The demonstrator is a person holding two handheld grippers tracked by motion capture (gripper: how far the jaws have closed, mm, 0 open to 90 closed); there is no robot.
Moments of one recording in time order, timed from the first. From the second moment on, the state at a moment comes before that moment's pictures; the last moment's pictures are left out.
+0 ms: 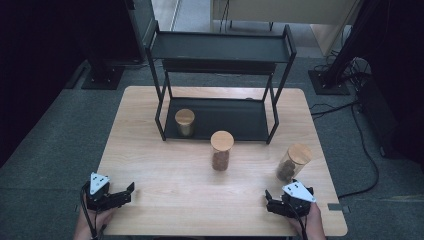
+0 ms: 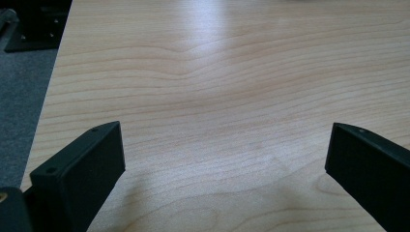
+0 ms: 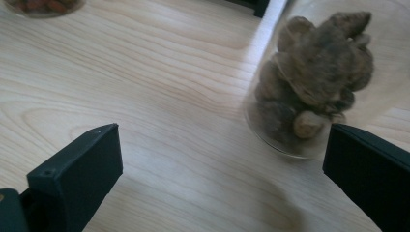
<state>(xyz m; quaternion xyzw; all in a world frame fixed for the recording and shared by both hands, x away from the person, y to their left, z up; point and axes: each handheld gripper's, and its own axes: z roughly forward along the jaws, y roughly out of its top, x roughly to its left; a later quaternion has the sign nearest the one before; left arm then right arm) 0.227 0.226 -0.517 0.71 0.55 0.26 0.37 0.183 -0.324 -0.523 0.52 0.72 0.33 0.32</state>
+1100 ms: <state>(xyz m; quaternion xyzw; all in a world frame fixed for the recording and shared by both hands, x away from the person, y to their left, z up) 0.227 0.226 -0.517 0.71 0.54 0.25 0.37 0.199 -0.256 -0.524 0.48 0.76 0.33 0.30</state>
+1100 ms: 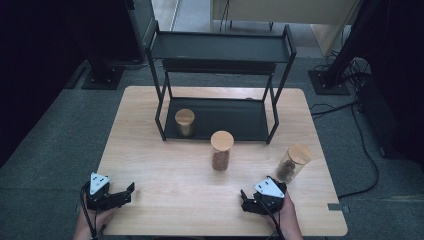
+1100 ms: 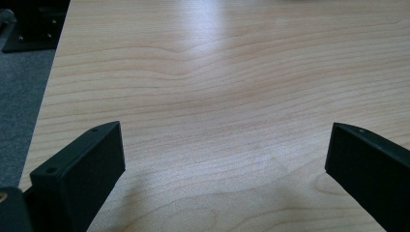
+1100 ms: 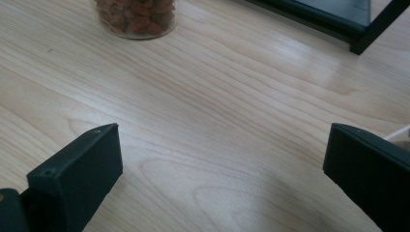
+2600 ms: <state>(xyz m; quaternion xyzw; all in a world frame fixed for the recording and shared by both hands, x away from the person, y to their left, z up) 0.228 0.227 -0.516 0.71 0.54 0.25 0.37 0.244 -0.191 -0.522 0.45 0.78 0.36 0.26</state>
